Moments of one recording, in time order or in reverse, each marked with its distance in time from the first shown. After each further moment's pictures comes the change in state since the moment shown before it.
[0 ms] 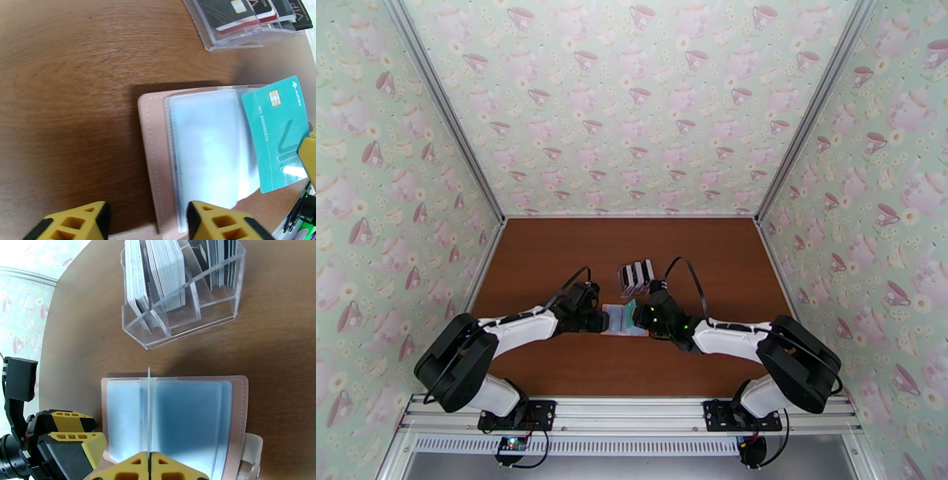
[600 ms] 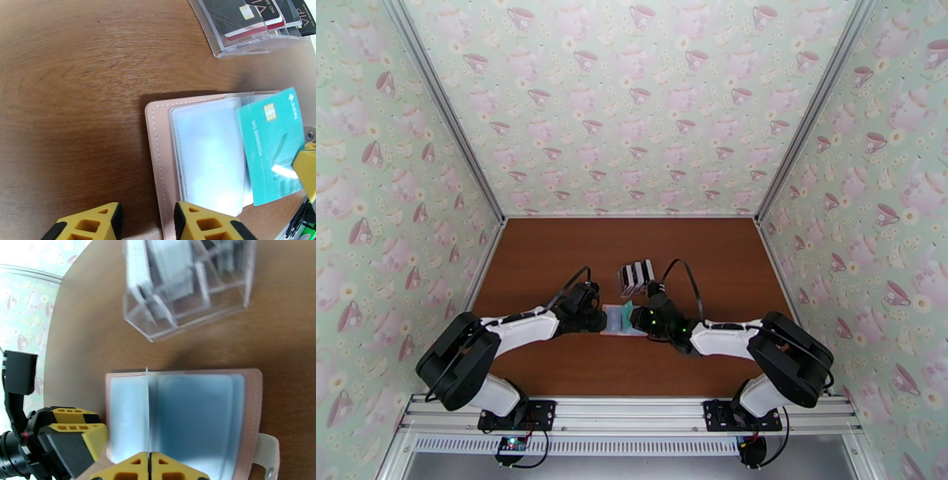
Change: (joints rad) left arm -0.009 0.006 -0.010 0.035 -0.024 -0.020; right arm 0.011 0.037 -0.042 0.092 -0.018 0.023
